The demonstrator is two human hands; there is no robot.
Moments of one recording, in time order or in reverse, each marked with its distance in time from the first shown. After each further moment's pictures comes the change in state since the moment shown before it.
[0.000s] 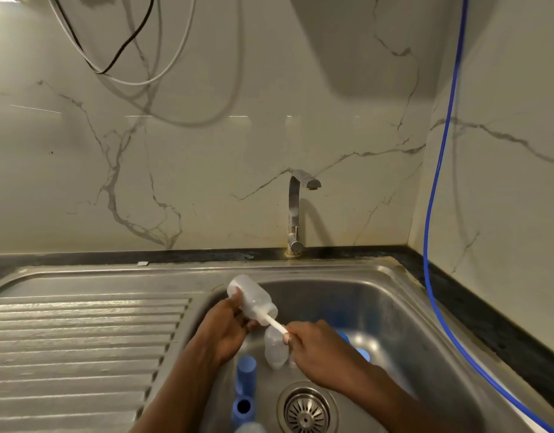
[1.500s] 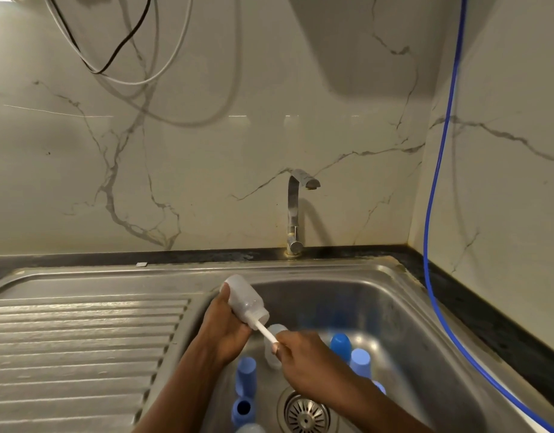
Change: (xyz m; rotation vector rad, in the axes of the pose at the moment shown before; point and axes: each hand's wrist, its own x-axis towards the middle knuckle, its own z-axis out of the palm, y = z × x) left_hand 0.002 0.002 0.003 -0.119 -0.007 -0.041; right_hand 0.004 -0.003 0.025 0.048 -0.011 -0.009
